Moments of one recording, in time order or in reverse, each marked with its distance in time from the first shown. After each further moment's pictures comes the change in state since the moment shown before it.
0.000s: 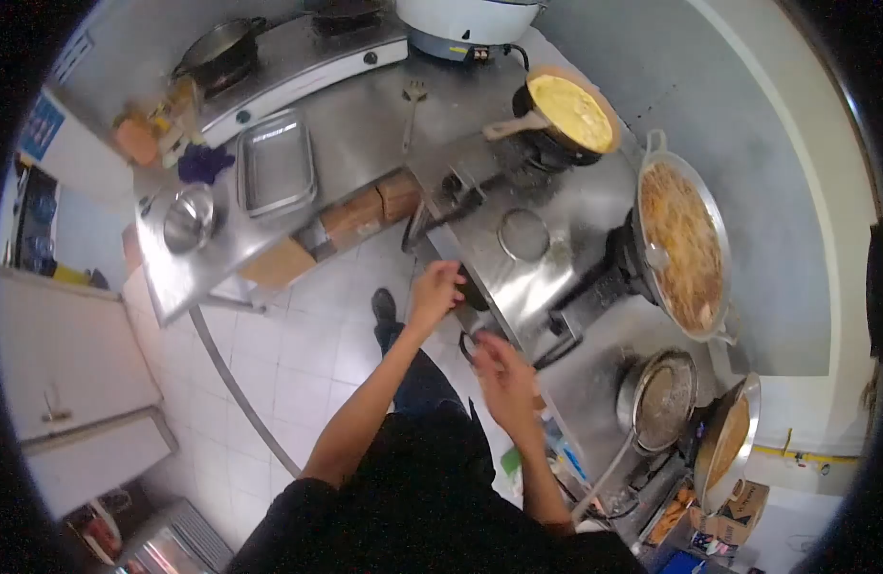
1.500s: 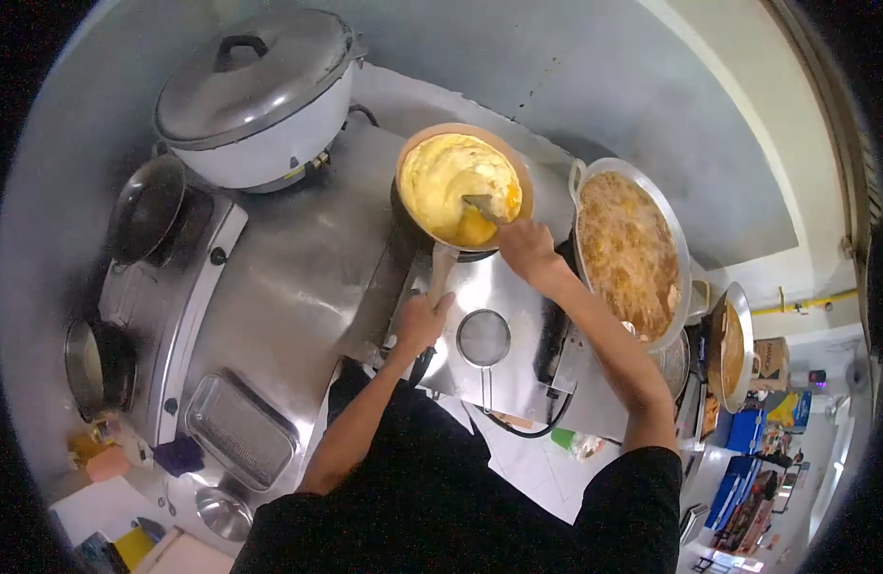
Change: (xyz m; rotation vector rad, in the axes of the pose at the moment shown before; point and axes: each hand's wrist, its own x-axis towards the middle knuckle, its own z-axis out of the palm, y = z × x) left_hand 0.309 0.142 0.111 0.801 -0.588 -0.004; right_hand 0.464 -0.017 -0.177 -1.290 -0.107 0.256
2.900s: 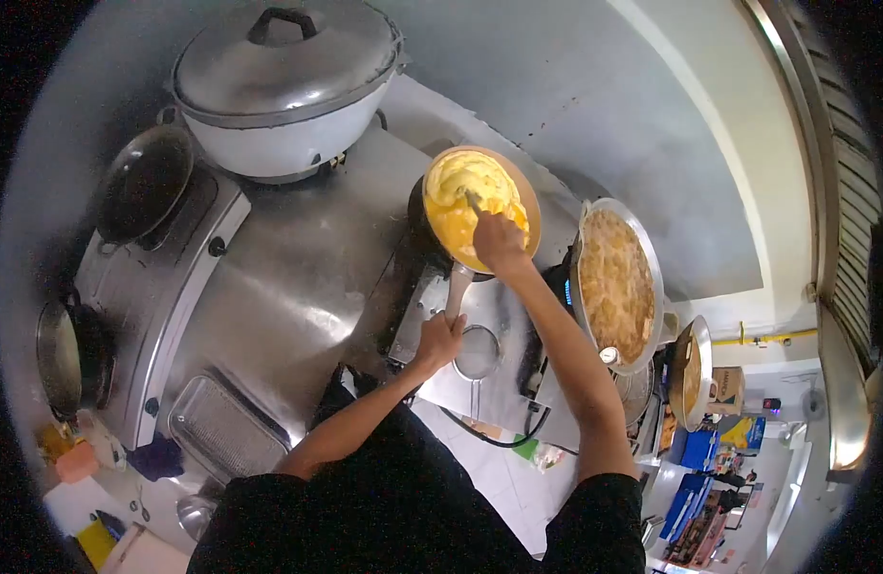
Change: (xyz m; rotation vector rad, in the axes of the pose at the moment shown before) left_hand 0.008 -0.024 0.017 -0.163 0.166 0.182; right_hand 0.084 -0.073 -0.030 0.102 -0.013 0.277
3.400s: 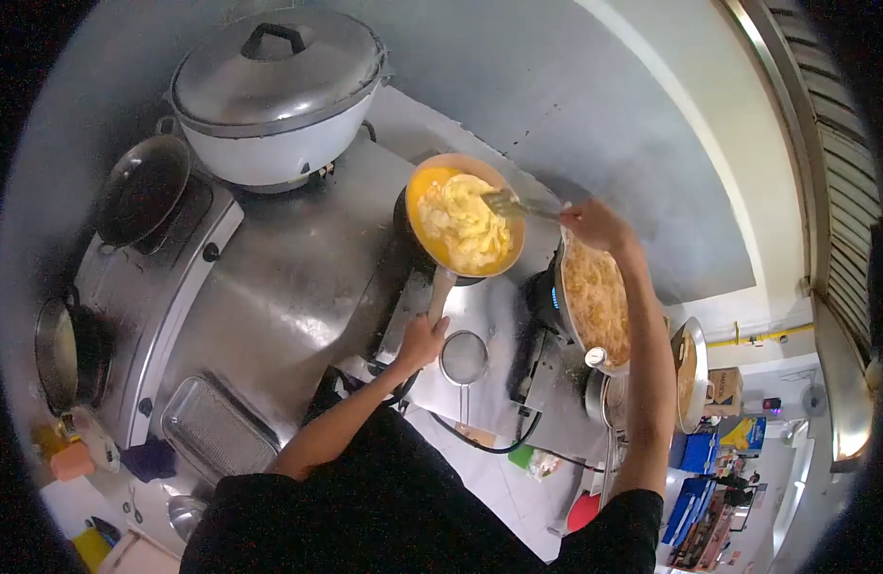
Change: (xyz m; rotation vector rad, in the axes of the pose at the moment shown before) left_hand 0.003 0.002 -0.005 -0.002 -0.108 -0.069; right_hand -0.028 0.167 -0.113 0.057 -0.125 -0.112
